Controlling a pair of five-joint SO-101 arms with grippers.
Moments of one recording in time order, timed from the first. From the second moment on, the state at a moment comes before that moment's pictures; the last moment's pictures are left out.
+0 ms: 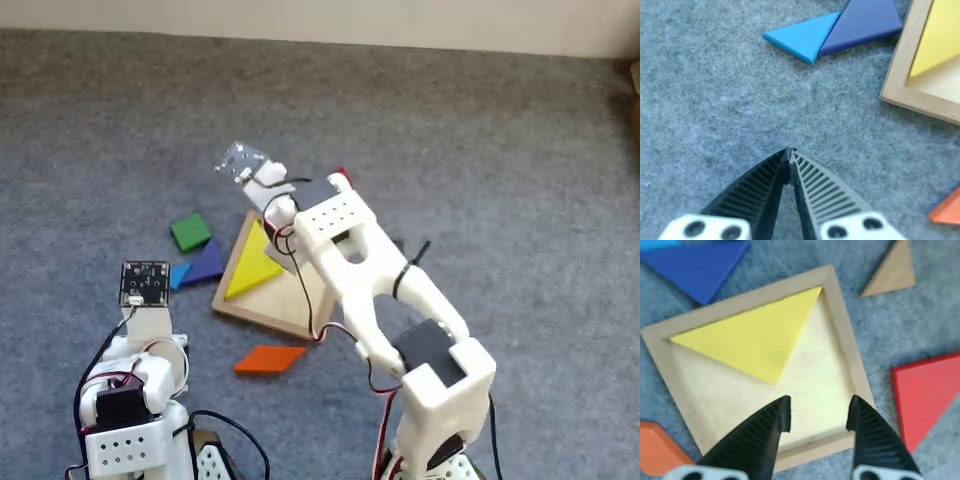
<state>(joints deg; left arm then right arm) -17.3 -101.6 96.0 75.2 -4.8 -38.3 15.0 2.0 63.5 27.7</state>
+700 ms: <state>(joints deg) -17.3 -101.6 96.0 75.2 -4.8 -28.2 26.3 -7.4 61.4 0.9</state>
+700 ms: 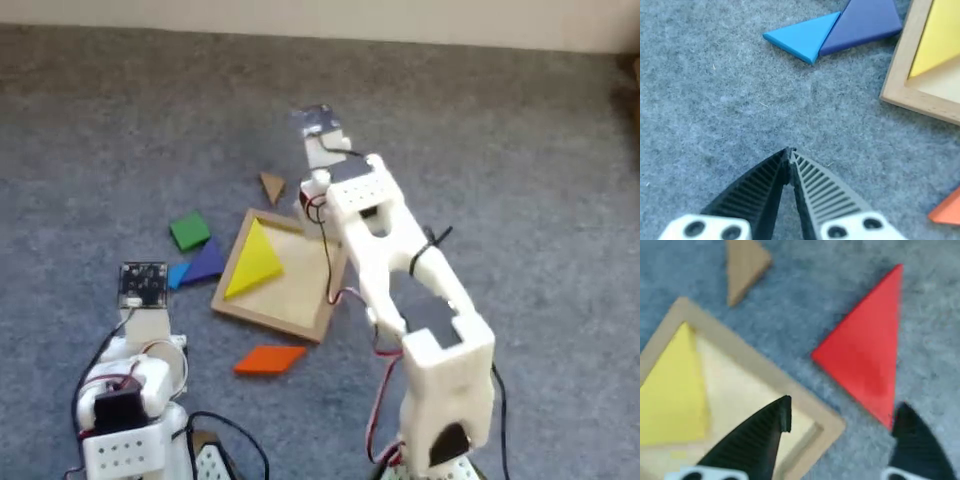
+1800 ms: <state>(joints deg) -17.3 -101.6 96.0 75.2 -4.8 -28.7 29.4 -10.6 61.1 -0.6</state>
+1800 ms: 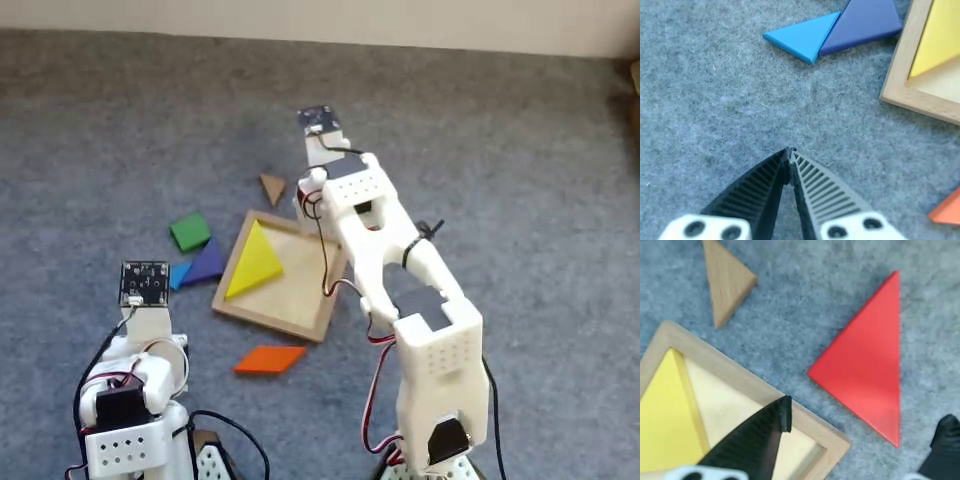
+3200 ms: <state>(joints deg) -17.3 -101.6 96.0 75.2 -4.9 -23.0 50.6 -37.7 74.1 -0.5</state>
